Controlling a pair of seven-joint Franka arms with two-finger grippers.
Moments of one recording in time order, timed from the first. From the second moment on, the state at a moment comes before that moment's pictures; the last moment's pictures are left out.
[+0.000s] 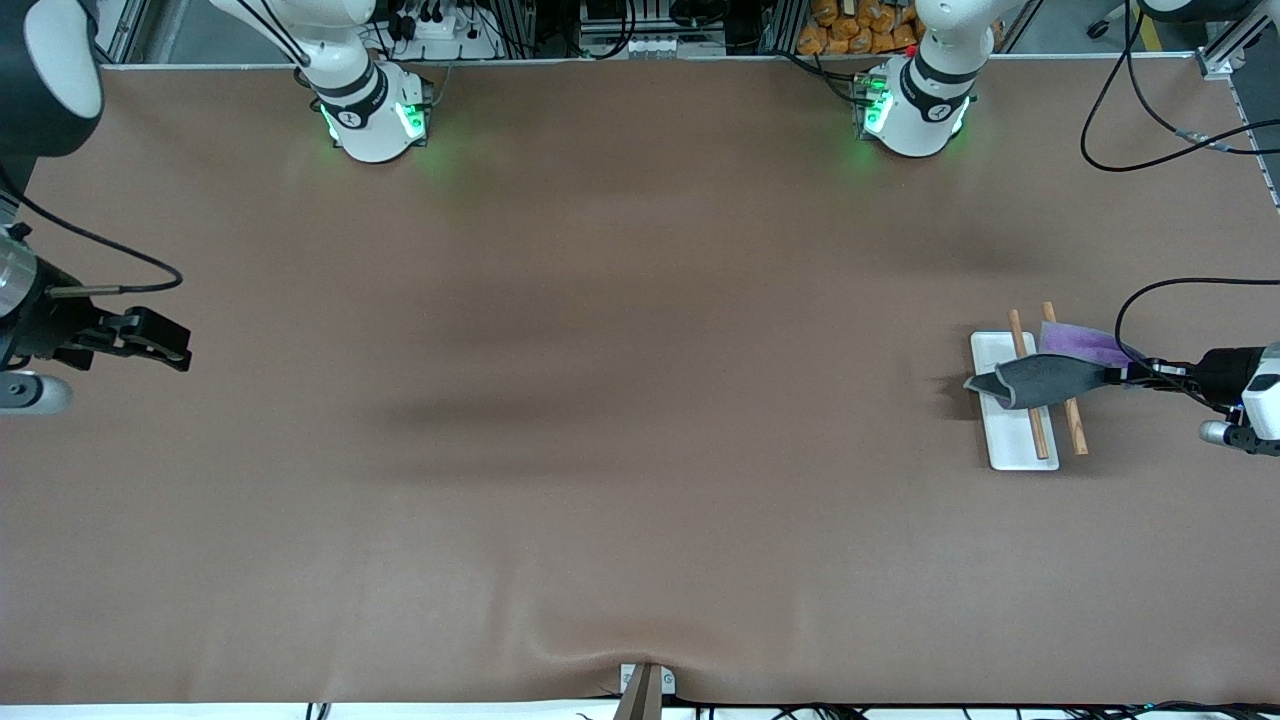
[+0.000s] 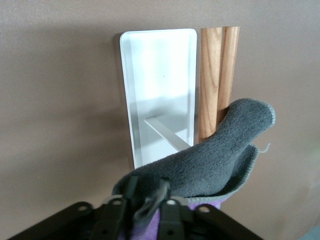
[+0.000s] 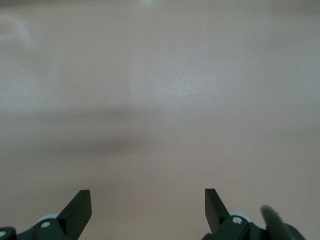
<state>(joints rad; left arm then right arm) 0.49 0.63 -0.12 -1.47 -0.21 1.65 0.58 -0.07 0.36 0.18 -1.10 -0.10 1.45 0.12</state>
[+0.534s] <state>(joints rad) 0.52 0.62 -0.12 -1.45 -0.24 1.65 0.61 0.03 0.24 -0.01 -1.22 0.00 1.45 0.11</state>
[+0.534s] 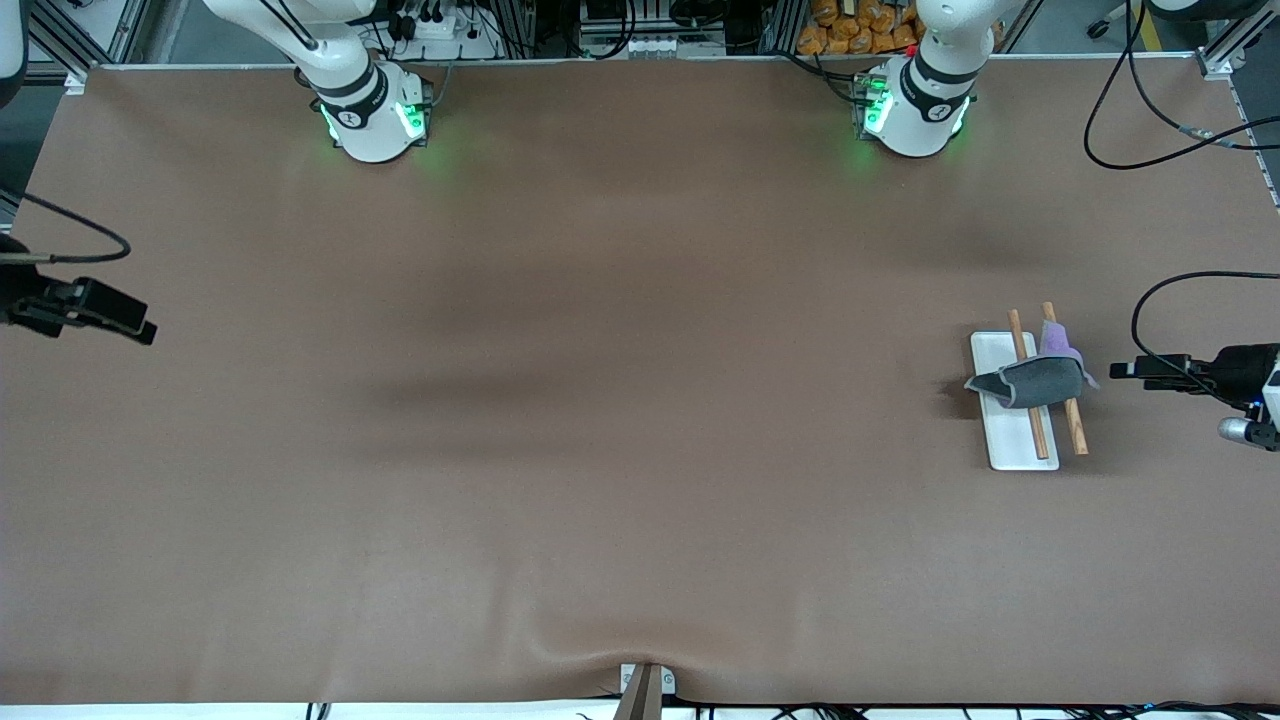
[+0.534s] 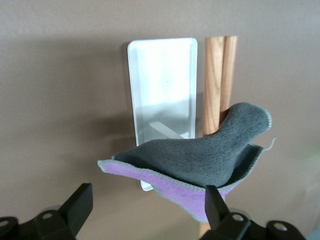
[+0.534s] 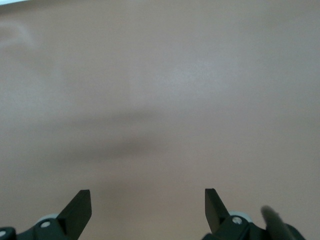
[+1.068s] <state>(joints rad) 0.48 0.41 -0.24 -1.44 -0.21 1.64 0.37 -0.03 0.17 0.09 -1.34 -0.02 1.53 0.11</state>
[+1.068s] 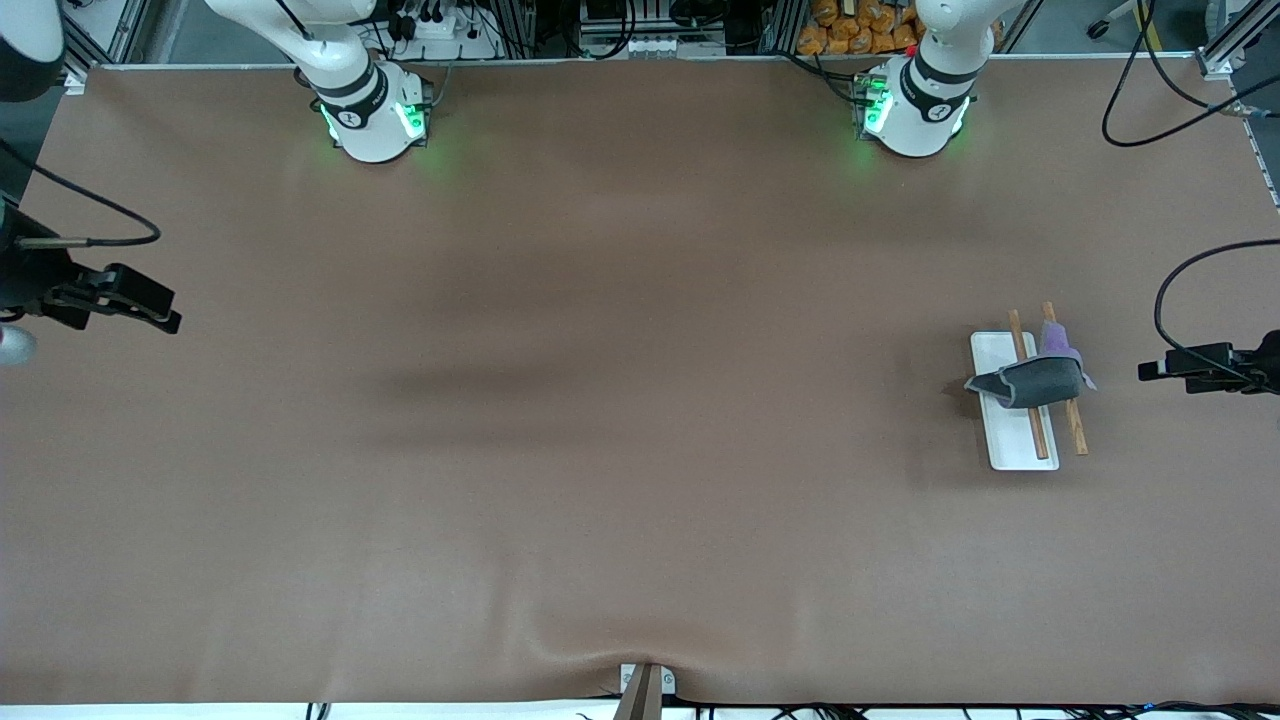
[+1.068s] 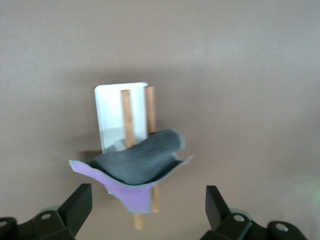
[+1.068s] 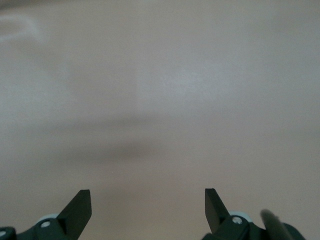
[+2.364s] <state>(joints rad) 0.12 0.15 -0.18 -1.41 0.00 1.54 -0.01 -0.07 0.08 0.13 -1.48 -0.02 1.63 0.10</state>
